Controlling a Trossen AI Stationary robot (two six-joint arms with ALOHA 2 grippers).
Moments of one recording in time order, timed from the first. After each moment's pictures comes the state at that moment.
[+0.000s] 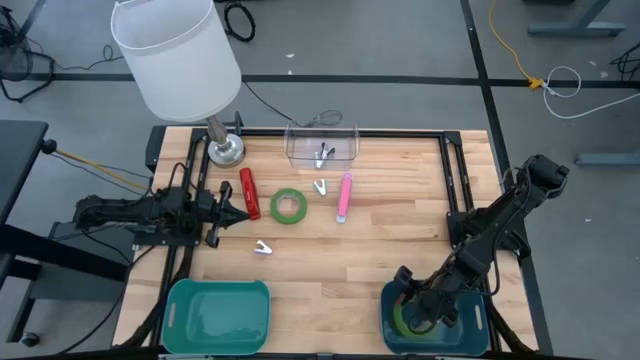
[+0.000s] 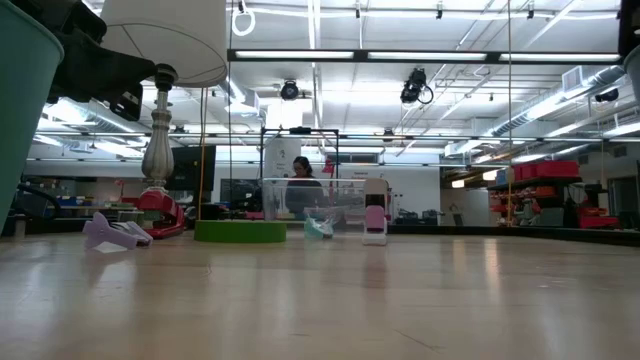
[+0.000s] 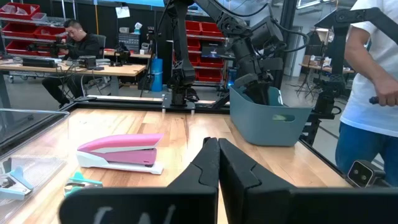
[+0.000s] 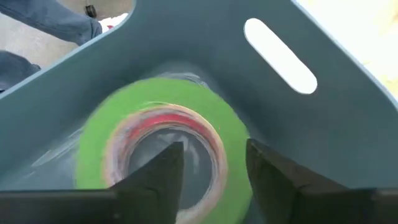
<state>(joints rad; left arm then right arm) -0.03 0.02 0.01 0.08 0.04 -0.09 0.84 1.34 0.78 -0.38 0.04 -0.09</state>
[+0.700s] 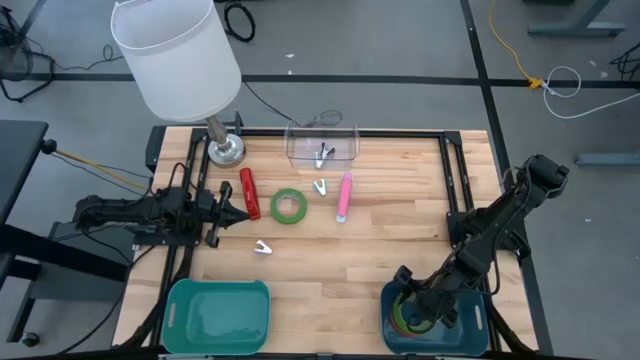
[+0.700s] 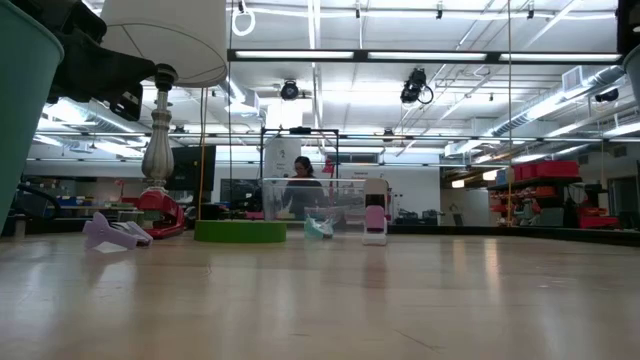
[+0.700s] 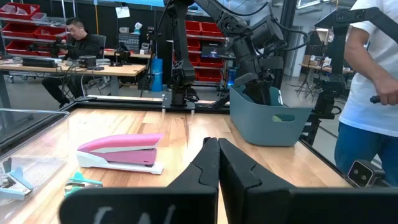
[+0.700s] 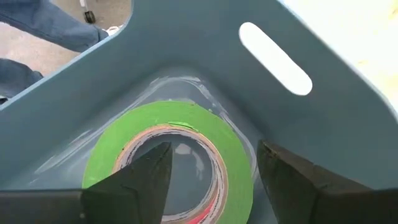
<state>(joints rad) -0.03 0.02 0.01 0.08 0.04 -0.09 0.84 1.34 0.79 -0.38 0.04 -0.06</state>
